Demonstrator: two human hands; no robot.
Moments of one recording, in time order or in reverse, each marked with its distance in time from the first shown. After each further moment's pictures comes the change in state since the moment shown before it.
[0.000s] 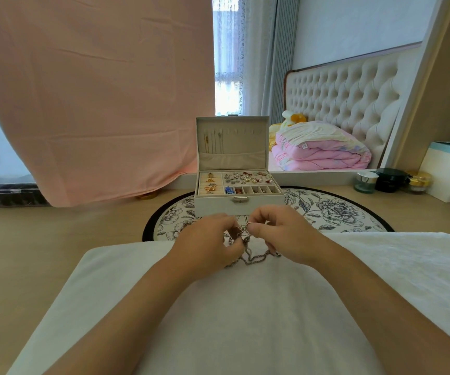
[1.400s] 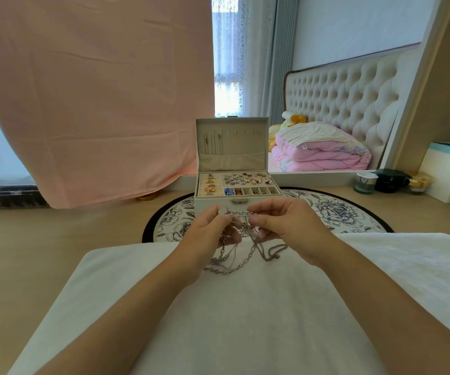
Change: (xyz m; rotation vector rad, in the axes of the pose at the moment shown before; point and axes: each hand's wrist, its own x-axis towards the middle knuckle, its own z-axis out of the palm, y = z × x) left_hand 0.000 0.007 0.000 -1.133 0.034 -0.329; right_hand 0.001 -0.007 -0.007 0.519 0.115 0.098
